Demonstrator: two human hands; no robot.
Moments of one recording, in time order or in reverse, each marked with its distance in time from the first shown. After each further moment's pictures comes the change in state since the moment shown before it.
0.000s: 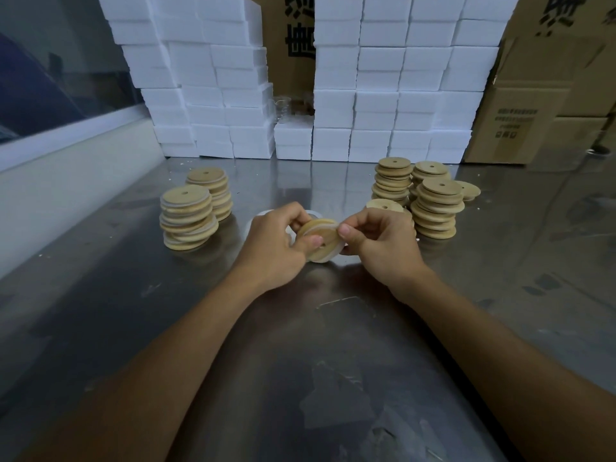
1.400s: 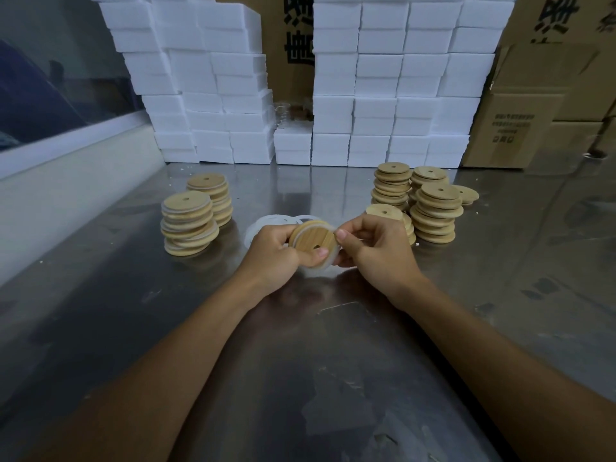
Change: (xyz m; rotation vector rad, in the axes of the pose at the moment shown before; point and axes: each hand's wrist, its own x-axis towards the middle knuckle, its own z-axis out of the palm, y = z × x) left_hand -0.003 0.000 0.003 -0.383 -0.120 -0.220; right_hand -0.003 -0.002 0.004 0.026 -0.023 0.057
